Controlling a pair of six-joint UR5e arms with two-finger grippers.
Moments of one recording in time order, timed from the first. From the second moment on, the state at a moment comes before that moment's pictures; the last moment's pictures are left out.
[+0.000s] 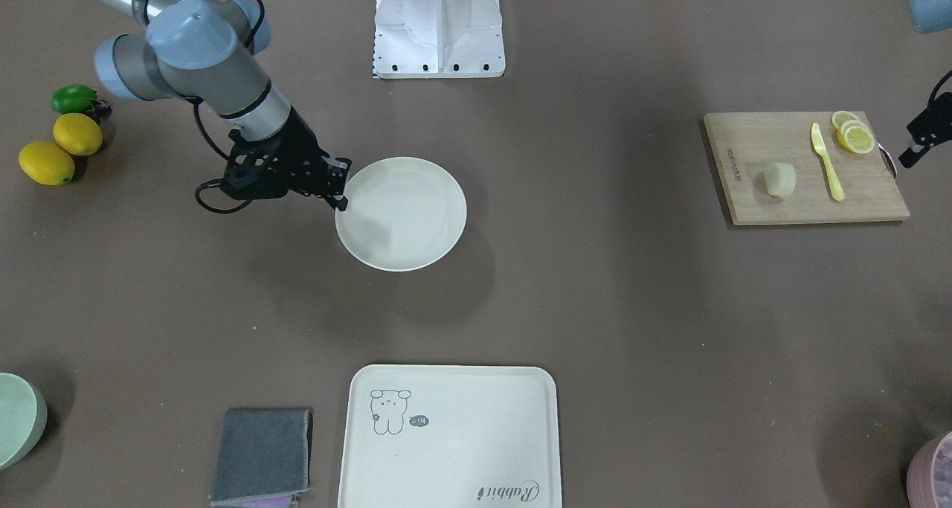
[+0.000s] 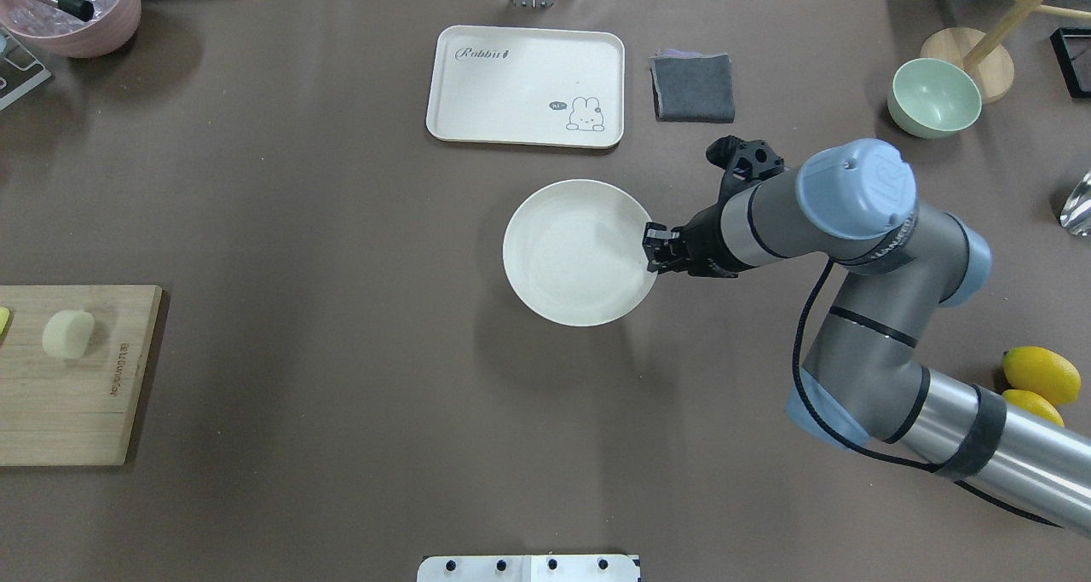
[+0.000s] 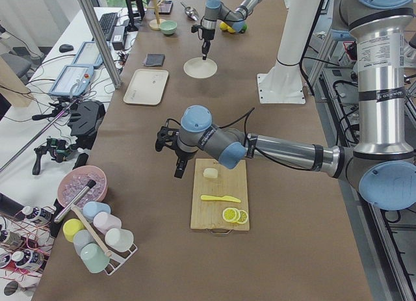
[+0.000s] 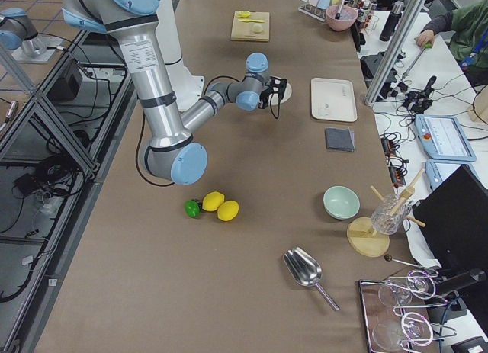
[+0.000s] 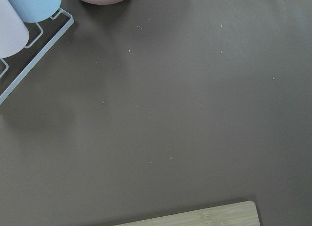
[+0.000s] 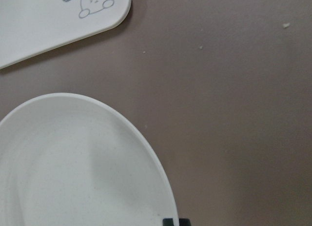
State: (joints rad) left arm -1.35 -1.44 -1.84 -2.04 -2.30 -0.44; right arm 0.58 -1.15 1.76 -1.11 1.92 1.49
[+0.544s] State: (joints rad) left arm -1.17 -1.42 -1.84 -2.14 -2.17 -0.54; right arm 0.49 -1.10 1.73 -1.17 1.83 1.49
